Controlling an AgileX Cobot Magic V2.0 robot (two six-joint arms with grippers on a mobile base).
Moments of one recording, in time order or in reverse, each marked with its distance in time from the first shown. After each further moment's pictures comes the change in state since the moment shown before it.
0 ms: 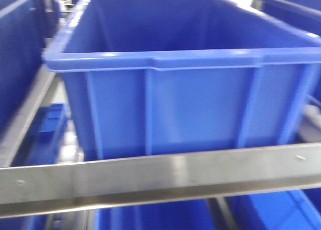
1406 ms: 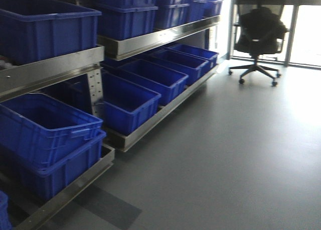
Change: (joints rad) left arm 0.000 0.000 0.000 0.000 0.000 0.000; right arm 0.000 0.000 0.000 0.000 0.000 0.000
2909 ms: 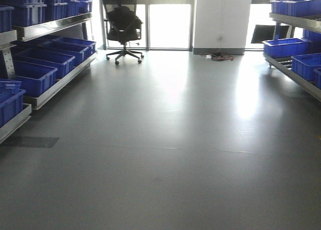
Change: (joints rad) left arm 0.000 0.000 0.000 0.000 0.000 0.000; right arm 0.000 0.000 0.000 0.002 -0.002 0.000
